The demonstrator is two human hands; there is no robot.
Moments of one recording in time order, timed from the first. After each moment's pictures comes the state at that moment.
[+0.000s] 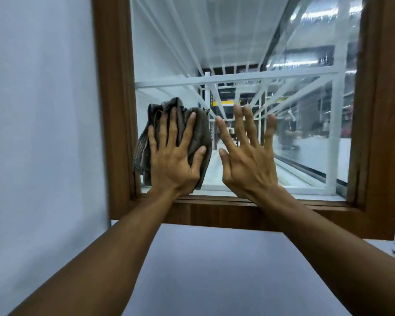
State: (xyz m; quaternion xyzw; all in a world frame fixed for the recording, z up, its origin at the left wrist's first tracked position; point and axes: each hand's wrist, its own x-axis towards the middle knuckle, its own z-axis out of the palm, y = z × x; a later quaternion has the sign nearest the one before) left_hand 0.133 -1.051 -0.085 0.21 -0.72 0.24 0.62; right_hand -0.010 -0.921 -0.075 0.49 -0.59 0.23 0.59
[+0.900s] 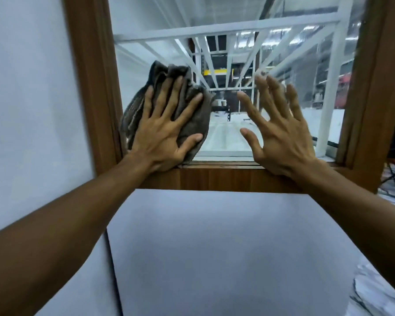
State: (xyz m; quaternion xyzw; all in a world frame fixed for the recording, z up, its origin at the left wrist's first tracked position) left_hand 0.156 -1.064 -0.092 0.12 -0.77 0.38 0.49; right_hand -0.064 -0.867 -0.095 0.52 -0.60 0.16 0.59
